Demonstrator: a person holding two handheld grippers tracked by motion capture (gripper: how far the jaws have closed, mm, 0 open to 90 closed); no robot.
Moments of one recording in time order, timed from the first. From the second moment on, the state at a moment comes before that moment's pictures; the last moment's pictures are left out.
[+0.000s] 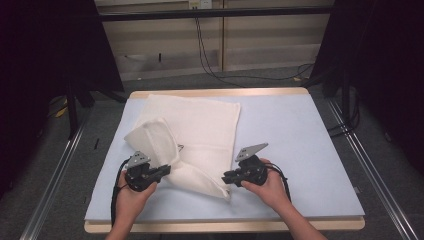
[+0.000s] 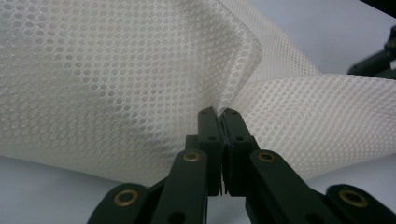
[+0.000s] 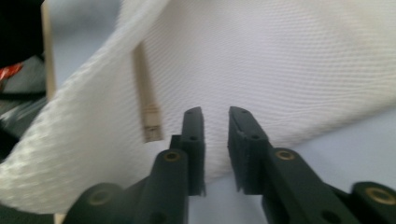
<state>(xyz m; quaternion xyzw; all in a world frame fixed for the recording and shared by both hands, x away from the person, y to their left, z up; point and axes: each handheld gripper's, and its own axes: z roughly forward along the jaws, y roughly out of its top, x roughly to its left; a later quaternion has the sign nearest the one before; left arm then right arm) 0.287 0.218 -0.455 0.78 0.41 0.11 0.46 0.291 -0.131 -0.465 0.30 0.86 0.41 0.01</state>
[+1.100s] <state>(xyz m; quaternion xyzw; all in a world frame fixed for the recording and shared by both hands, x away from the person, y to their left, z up) 0.284 0.217 -0.457 0.78 0.41 0.13 0.46 0.312 -0.119 -0.478 0.39 0.84 0.36 0.07</state>
